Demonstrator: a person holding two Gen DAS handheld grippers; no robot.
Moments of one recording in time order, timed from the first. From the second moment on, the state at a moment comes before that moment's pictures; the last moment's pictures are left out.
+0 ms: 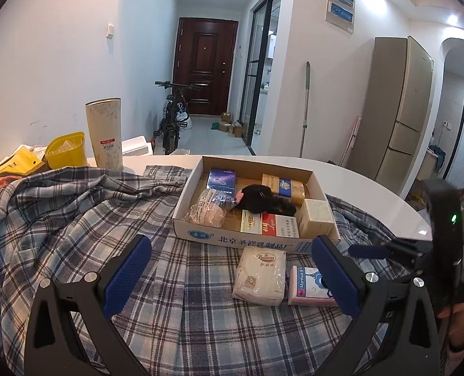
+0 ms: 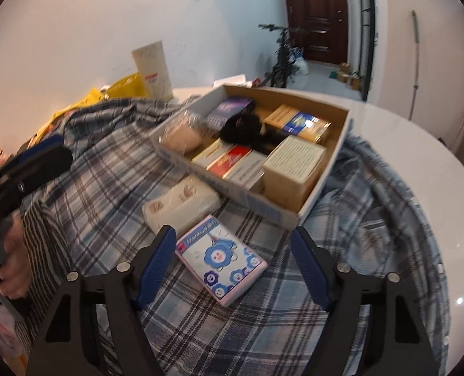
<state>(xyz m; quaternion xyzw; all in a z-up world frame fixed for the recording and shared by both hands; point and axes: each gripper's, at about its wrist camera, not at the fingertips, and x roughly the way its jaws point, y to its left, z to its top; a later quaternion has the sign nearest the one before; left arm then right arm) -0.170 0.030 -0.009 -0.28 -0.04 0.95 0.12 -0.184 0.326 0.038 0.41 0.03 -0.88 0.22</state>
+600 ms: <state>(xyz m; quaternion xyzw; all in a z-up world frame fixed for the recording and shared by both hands) -0.167 0.034 -0.010 -0.28 -0.03 0.95 0.13 -0.174 0.302 0.016 0.43 0.06 -0.86 0.28</state>
